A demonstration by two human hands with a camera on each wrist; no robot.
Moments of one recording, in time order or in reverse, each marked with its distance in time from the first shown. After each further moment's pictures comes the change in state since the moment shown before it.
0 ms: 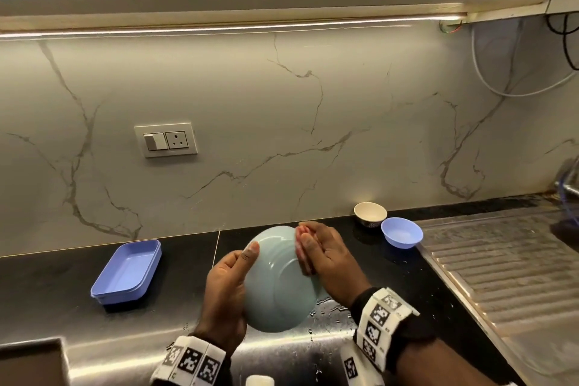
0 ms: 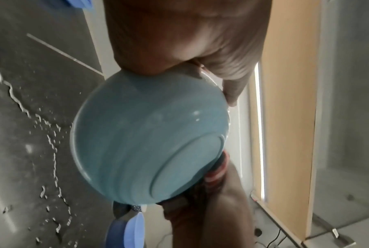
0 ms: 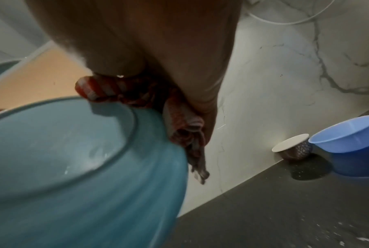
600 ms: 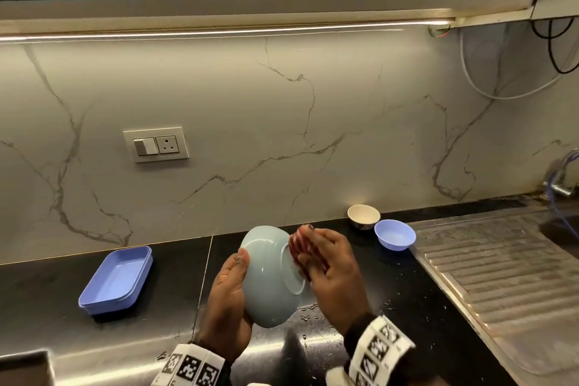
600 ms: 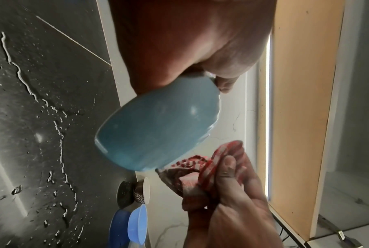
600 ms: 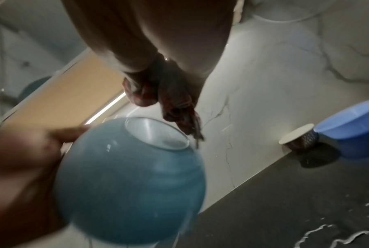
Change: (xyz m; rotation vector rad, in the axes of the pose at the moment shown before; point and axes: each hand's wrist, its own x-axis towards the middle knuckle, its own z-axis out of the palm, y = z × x) left_hand -0.004 -0.002 0.015 -0.174 -0.105 -0.170; right_hand -0.024 0.001 0.003 0.036 0.264 -0.231
